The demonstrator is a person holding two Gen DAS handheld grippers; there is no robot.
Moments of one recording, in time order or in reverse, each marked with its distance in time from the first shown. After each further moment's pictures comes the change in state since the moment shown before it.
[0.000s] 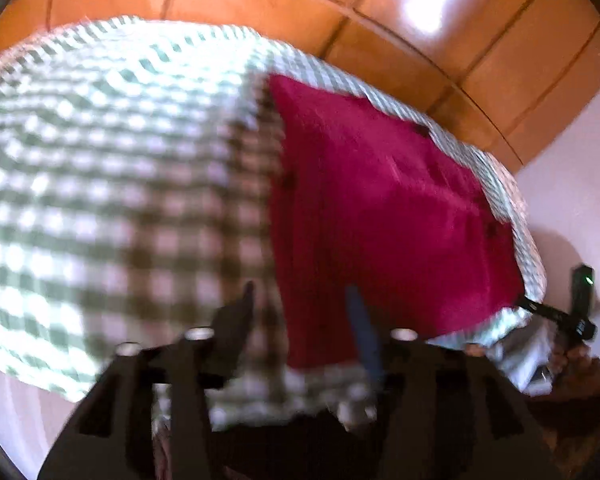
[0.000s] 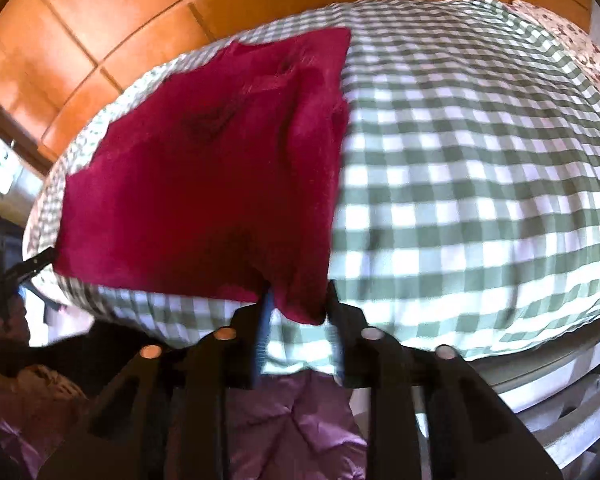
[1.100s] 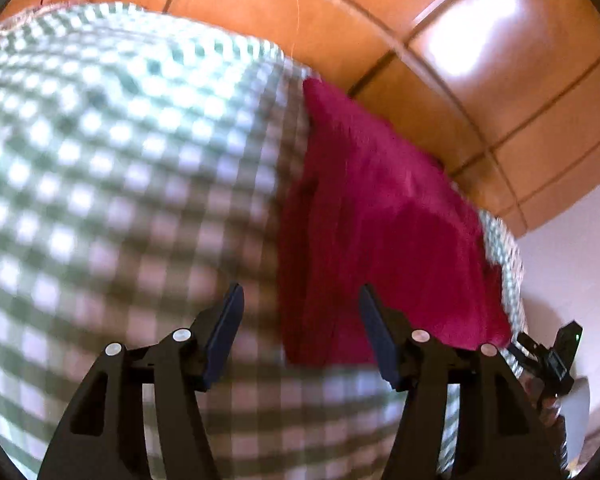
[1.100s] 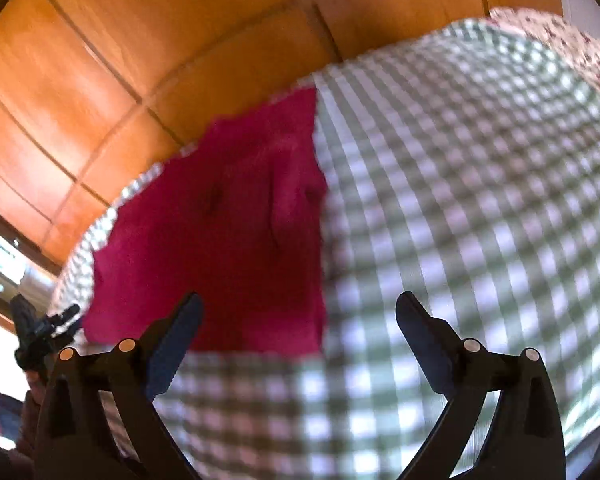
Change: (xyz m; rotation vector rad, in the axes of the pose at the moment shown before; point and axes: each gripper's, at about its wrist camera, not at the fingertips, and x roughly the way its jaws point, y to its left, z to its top) left arm 0.087 0.026 0.094 -0.151 0.003 -0.080; right arm 0.047 -0.020 0.093 0.156 -0.143 0.037
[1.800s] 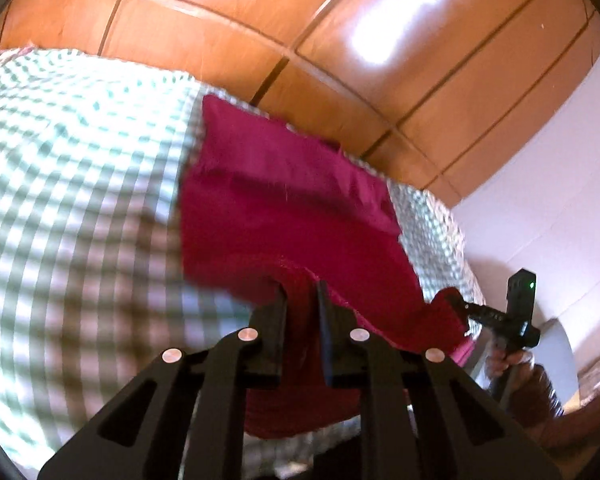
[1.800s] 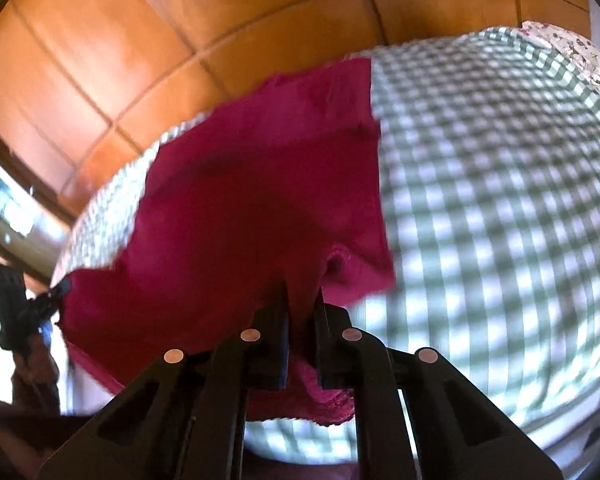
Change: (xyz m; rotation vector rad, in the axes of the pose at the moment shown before) left arm -0.076 -0.053 -0.036 0.154 -0.073 -0.190; right arm -0.036 0.051 -0.026 -0.090 0.018 0.070
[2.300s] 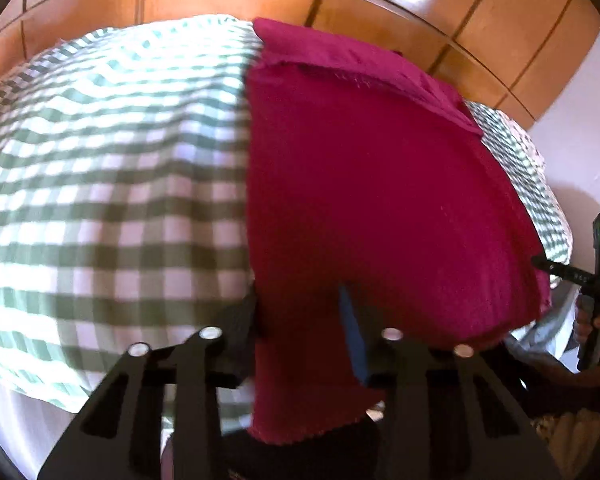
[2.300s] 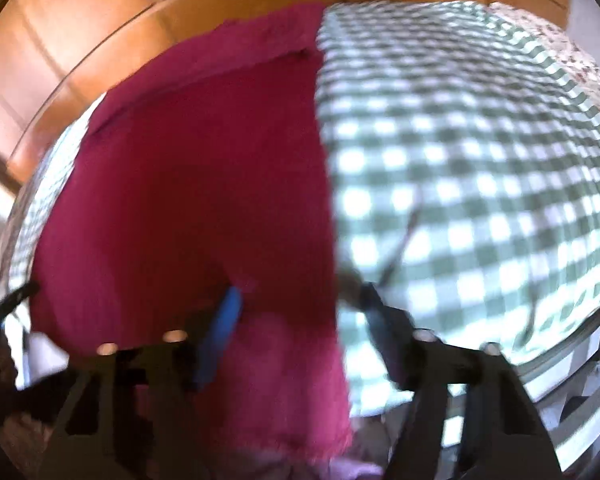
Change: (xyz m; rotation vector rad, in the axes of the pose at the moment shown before) left arm 0.013 0.006 -0.092 0.121 0.198 0.322; right arm 0.001 -0.004 -0.096 -0.068 0.172 -0.179
